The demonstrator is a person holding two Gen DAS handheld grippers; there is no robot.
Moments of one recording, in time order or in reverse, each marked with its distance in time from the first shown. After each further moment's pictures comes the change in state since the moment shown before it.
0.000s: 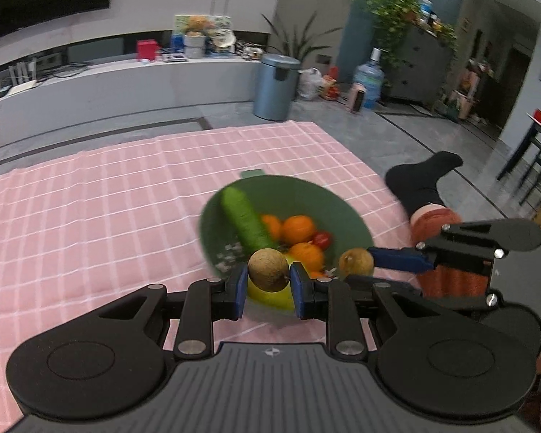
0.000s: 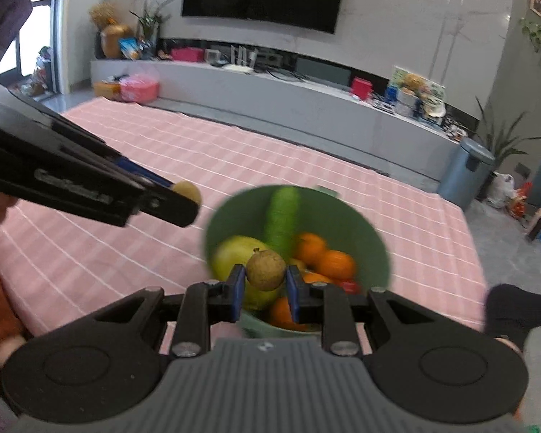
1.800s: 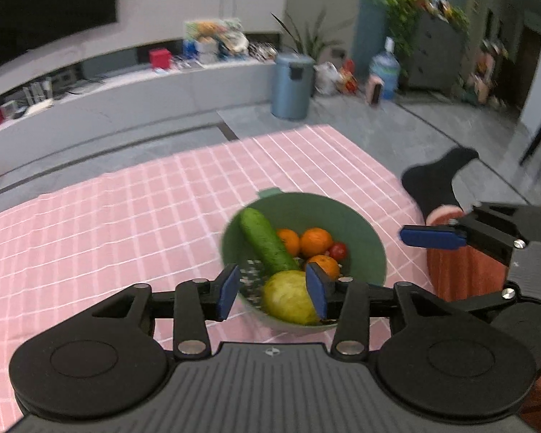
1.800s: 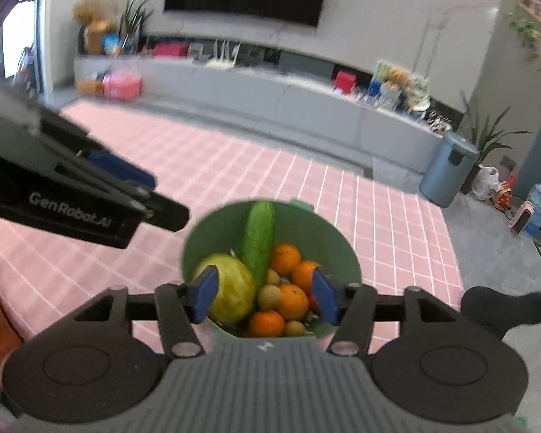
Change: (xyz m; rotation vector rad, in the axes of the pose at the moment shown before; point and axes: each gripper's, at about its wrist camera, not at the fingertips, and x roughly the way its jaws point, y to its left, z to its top) left arm -0.039 -0.015 0.010 0.034 -0.015 0.125; right arm -0.024 0.008 0.025 0.043 -0.008 -0.052
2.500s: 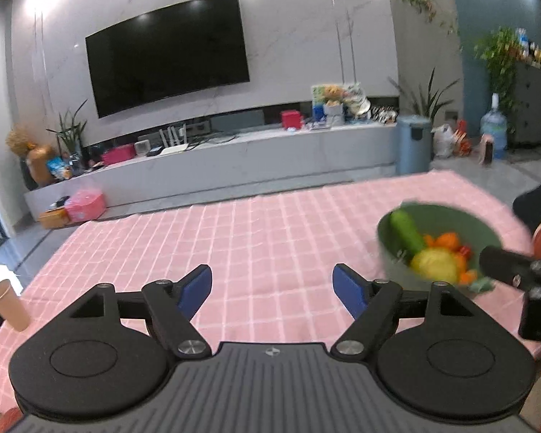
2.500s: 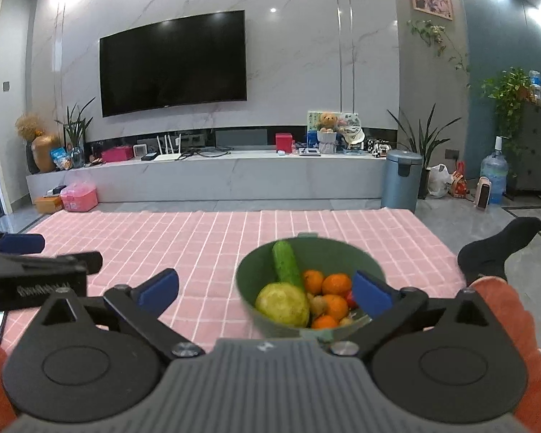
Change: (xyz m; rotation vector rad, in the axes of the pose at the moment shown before) left arm -0.052 0.028 -0.093 -0.069 -0.231 0.433; right arm -0.053 0.077 -0.043 0.277 -0.253 -0.129
